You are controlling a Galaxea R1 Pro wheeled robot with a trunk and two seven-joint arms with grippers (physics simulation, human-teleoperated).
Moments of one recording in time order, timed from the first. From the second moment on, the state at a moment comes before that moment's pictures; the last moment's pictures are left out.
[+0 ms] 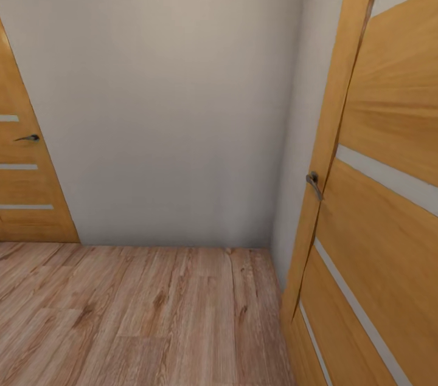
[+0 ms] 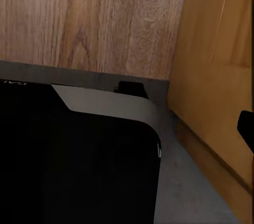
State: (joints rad) left arm -0.28 0.01 0.06 0.00 0.09 0.07 0.07; right arm -0.18 0.07 0.63 0.03 -0.50 -0.08 -0.13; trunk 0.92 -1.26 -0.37
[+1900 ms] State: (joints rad) left arm -0.28 0.01 0.06 0.00 0.09 0.07 0.07; right arm -0.18 0.07 0.63 0.03 -0.50 -0.08 -0.13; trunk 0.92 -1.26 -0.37
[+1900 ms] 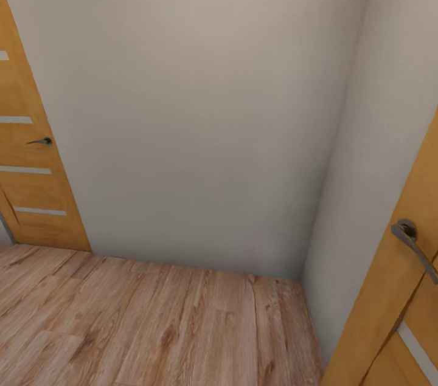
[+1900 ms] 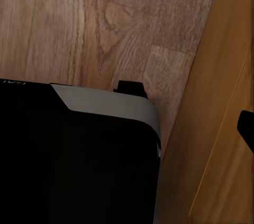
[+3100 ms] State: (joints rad) left arm -0.28 0.01 0.06 0.00 0.09 0.07 0.07; right arm -0.18 0.07 0.63 0.03 -0.50 -0.08 -0.13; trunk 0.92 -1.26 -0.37
